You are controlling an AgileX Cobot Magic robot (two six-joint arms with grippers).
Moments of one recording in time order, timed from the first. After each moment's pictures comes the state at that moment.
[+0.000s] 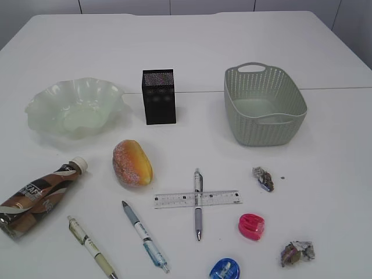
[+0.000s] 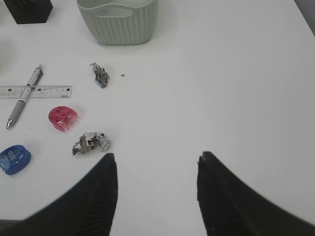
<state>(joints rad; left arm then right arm) -0.01 0.01 -0.53 -0.05 1.09 -0.06 0.05 -0.02 -0.49 -0.01 1.16 0.01</state>
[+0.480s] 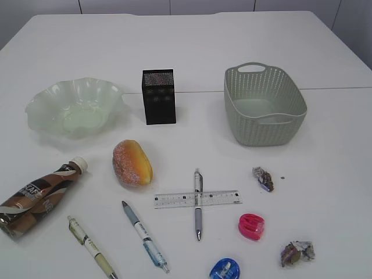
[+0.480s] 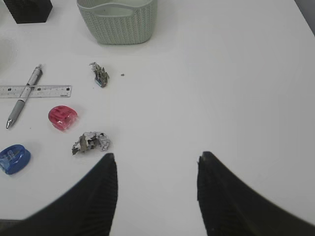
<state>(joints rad) -0.01 0.01 -0.53 -0.05 1.09 -0.06 0.05 -0.02 -0.49 -0.01 1.16 0.01</state>
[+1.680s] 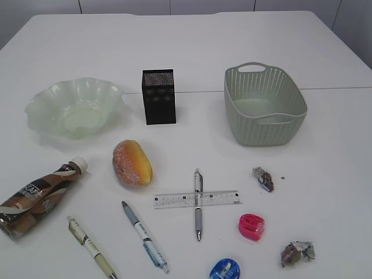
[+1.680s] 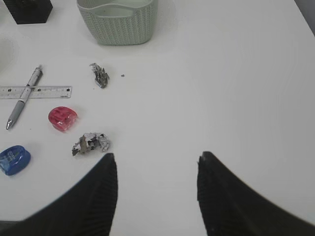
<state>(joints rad) -0.01 0.01 -0.53 -0.04 1.09 -0.06 0.05 -0.02 -0.49 0.00 1.16 0.01</state>
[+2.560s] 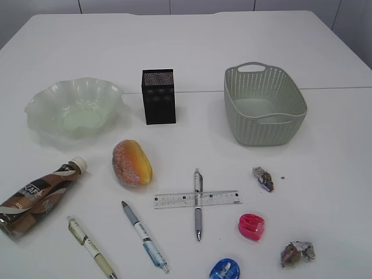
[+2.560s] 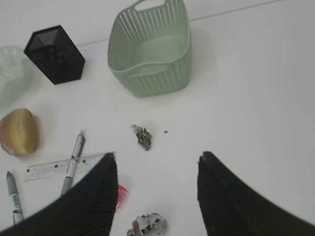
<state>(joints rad) -0.01 0.60 -0.63 -0.20 0.35 -0.06 0.05 0.55 -0.55 0.16 0.64 0.08</state>
